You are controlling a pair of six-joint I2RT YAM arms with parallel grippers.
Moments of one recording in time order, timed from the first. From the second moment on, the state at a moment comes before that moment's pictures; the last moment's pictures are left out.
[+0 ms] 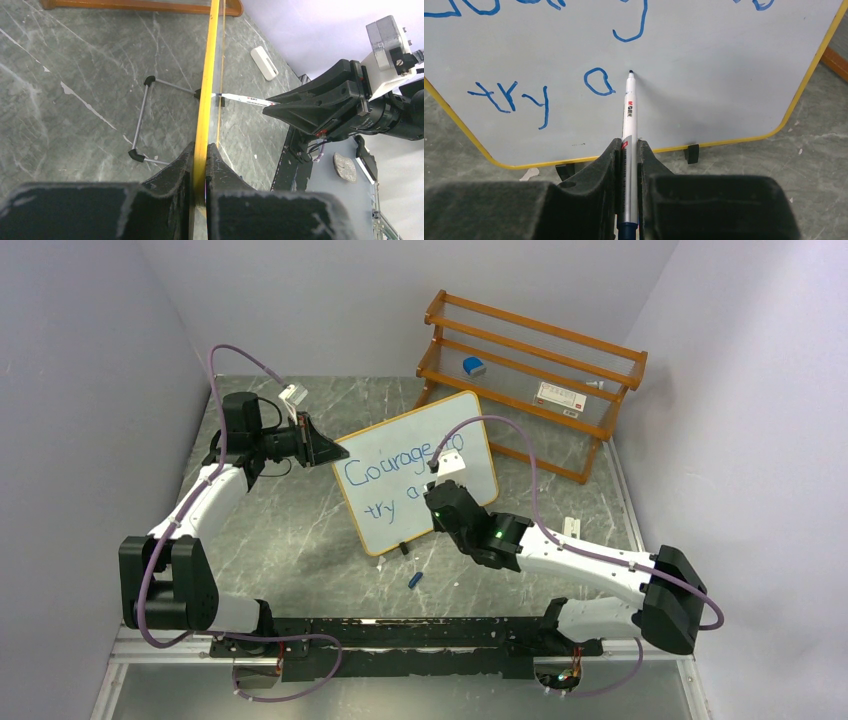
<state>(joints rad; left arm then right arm) -0.05 1.39 0.96 -0.07 1.08 -0.20 1.04 1.23 0.82 -0.21 0.59 0.36</state>
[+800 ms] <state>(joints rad) -0.05 1.39 0.96 -0.07 1.08 -0.20 1.04 1.23 0.82 -0.18 0.56 0.33</state>
